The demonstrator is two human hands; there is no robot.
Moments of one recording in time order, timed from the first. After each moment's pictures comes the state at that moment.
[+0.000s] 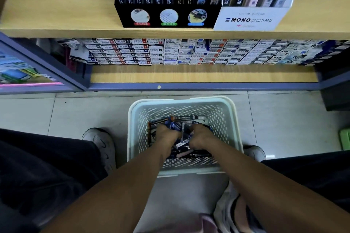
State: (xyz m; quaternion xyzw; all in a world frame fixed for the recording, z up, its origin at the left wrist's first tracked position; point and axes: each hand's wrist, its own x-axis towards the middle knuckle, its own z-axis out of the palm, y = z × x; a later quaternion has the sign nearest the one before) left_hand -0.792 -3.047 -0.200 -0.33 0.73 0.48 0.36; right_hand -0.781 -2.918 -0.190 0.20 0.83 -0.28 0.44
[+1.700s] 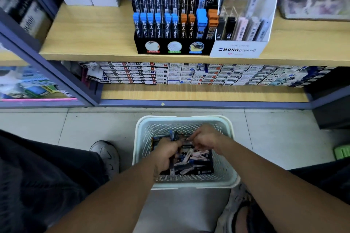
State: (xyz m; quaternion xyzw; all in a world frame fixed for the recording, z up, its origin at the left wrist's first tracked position) left_hand -0.786 -3.057 -0.178 -0.31 0.64 0.58 0.40; right_hand -0.799 -2.899 -0.141 0.25 0.78 -0.44 0.37
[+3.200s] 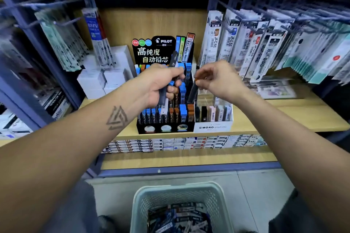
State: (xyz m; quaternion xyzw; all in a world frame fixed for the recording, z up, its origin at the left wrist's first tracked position) left_hand -0.982 -3.032 0.196 0.02 0.69 0.68 0.24; right_hand -0.955 -2.845 0.178 -0.02 0.92 -0.38 -0.12
